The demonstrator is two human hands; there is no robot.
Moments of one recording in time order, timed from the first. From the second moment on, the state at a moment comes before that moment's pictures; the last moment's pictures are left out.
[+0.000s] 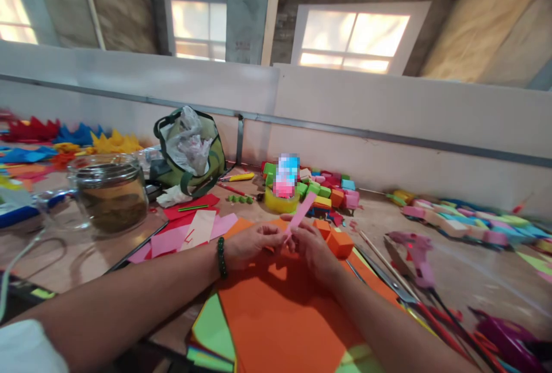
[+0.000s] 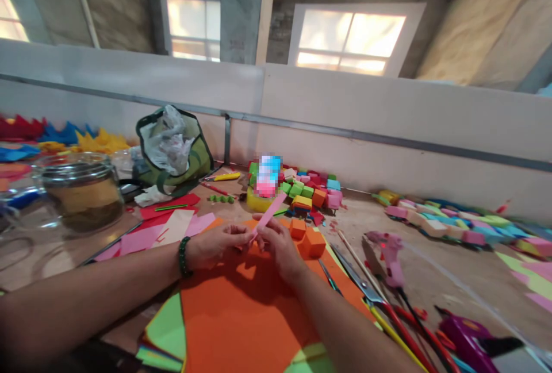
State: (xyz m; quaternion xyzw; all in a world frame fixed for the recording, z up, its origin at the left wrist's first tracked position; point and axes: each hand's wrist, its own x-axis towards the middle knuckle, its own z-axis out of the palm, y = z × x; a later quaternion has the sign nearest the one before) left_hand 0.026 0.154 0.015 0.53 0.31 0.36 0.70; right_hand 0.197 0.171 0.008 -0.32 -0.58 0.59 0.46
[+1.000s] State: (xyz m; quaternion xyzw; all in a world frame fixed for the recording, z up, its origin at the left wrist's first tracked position) left_hand 0.028 0.155 0.007 0.56 0.36 0.35 0.65; right_hand 0.198 0.178 0.008 -0.35 -0.66 0.50 0.44
